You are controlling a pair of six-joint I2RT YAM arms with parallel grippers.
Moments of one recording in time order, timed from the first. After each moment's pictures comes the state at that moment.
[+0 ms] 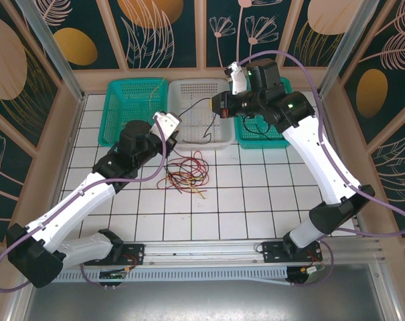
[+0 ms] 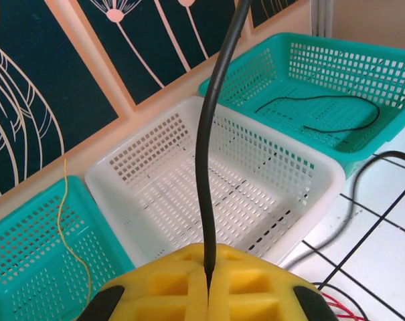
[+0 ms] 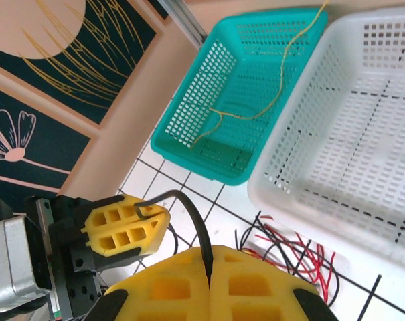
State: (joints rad) left arm -0.63 1.13 1.00 -0.18 -0.07 0.26; right arm 0.58 1.56 1.90 -0.90 -0.40 0.39
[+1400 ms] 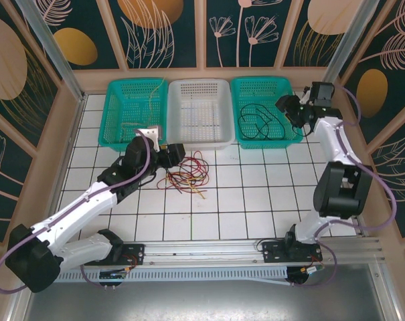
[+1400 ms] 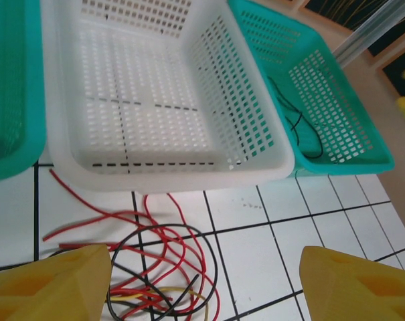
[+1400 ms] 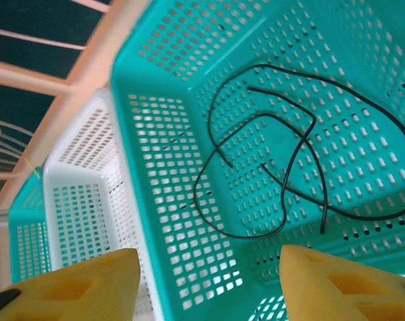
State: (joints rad) left arm -0.63 1.10 0.79 -0.18 -0.04 -0.64; right arm -0.08 1.60 1.38 -0.49 -0.42 0.62
